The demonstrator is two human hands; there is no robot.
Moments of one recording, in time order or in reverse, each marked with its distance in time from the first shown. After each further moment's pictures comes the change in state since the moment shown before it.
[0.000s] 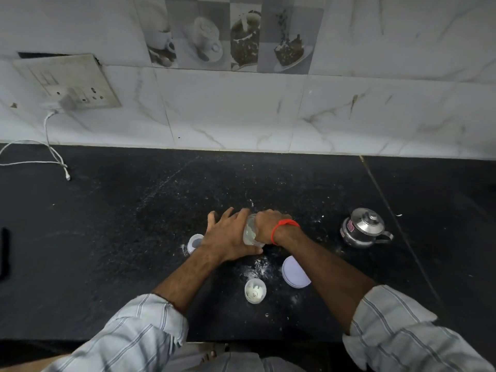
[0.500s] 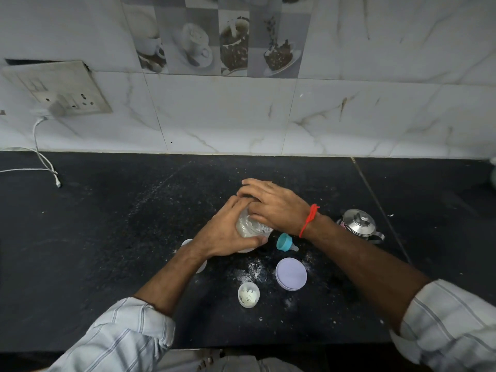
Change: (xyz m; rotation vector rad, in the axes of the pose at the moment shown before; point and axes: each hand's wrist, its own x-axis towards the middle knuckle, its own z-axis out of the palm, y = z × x) left_hand 0.001 0.006 -0.024 -0.481 0.113 0.253; right_hand -0.022 0.049 -0.033 -0.354 0.822 -0.767
